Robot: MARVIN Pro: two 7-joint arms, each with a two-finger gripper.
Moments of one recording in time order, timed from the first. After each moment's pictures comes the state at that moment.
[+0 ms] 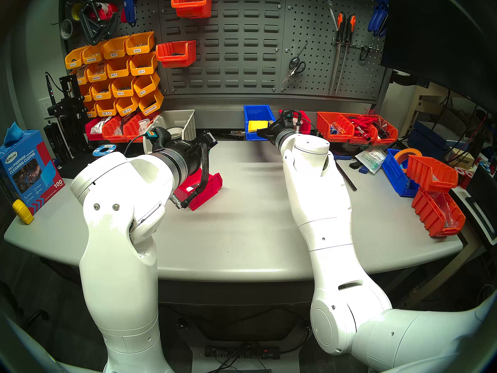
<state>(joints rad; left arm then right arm) 1.49 -1.61 -1.50 -2.41 -1.14 0.85 0.97 -1.03 -1.74 1.47 -1.47 0.00 0.57 -0.03</state>
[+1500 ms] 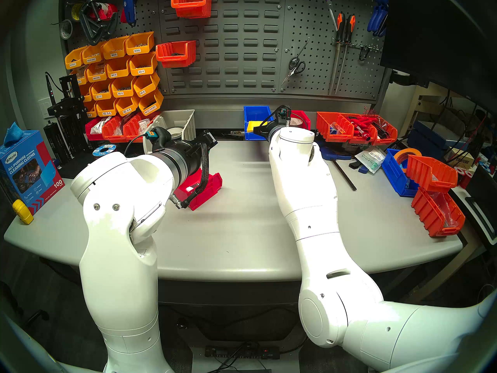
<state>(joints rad) 1.49 -1.61 -1.50 -2.41 -1.14 0.85 0.97 -0.96 -1.81 1.47 -1.39 -0.03 0.62 -0.18</state>
